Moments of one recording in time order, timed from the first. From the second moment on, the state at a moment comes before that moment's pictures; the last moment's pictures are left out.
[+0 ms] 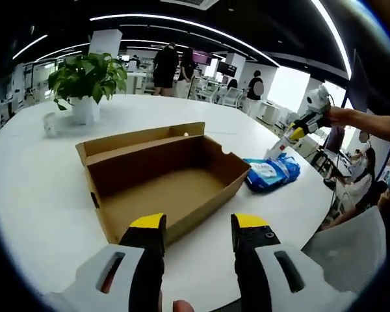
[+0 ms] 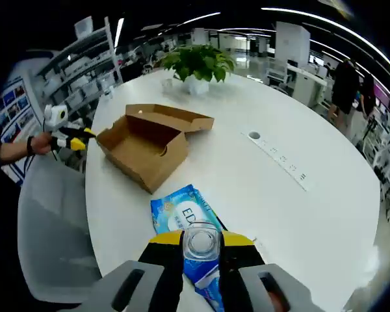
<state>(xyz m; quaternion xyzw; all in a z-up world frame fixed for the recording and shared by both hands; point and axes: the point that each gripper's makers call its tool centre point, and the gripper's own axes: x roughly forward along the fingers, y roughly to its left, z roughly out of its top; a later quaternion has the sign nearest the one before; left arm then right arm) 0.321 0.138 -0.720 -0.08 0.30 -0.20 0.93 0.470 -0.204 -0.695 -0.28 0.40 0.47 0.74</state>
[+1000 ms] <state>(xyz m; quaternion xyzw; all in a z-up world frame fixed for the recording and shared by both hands) 0.320 0.139 -0.725 -0.08 0.31 -0.19 0.93 0.515 -0.206 -0.715 -0.49 0.40 0.50 0.59</state>
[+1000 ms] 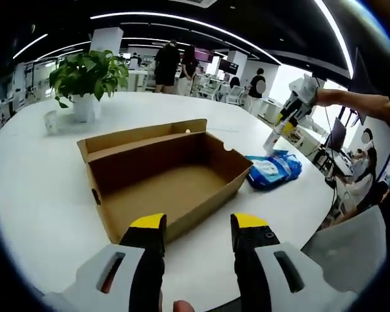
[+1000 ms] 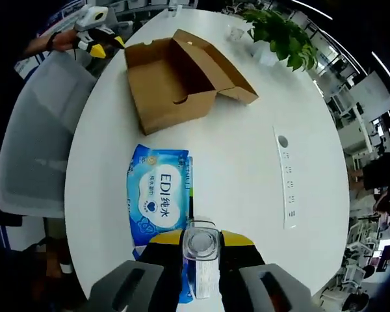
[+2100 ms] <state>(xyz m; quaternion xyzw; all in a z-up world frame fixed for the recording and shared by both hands) 0.318 0.145 -0.734 -0.08 0.33 -0.18 0.92 0.521 -0.218 -0.761 -0.47 0.43 0.50 0.58</state>
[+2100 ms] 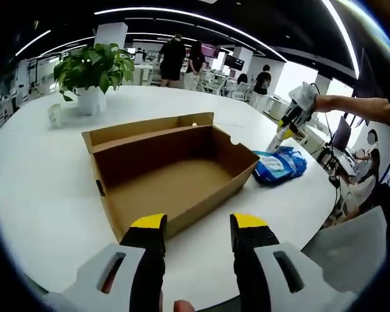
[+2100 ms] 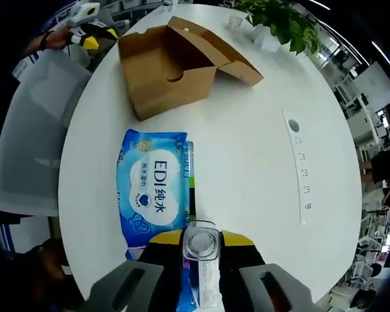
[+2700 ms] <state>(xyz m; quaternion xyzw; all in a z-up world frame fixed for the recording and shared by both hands) 0.316 0.146 -0.738 -0.08 0.34 -0.17 0.92 0.527 -0.225 -0.767 -0.47 0.43 0.50 0.58</state>
